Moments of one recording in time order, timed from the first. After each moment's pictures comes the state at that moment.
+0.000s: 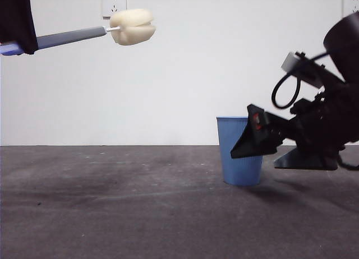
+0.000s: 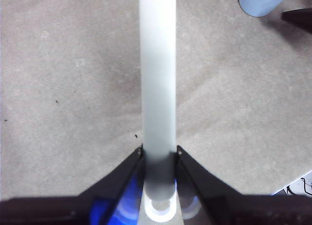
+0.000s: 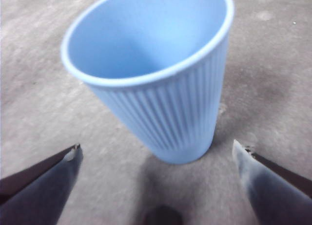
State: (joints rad) left arm -0.61 1.01 1.01 -0.92 -0.12 -0.16; right arm 0.35 1.61 0.45 0.68 -0.28 0.05
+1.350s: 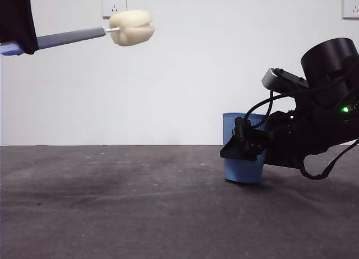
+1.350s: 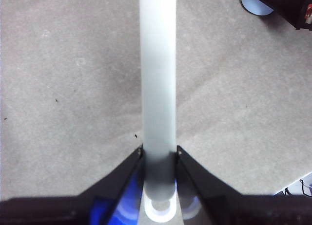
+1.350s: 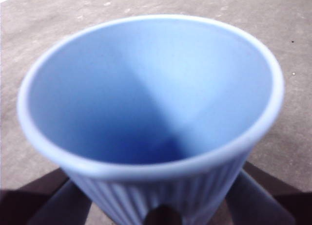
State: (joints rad) left arm -0.61 1.01 1.01 -0.92 -0.12 -0.18; right arm 0.36 1.85 0.56 0.96 -0.24 0.05
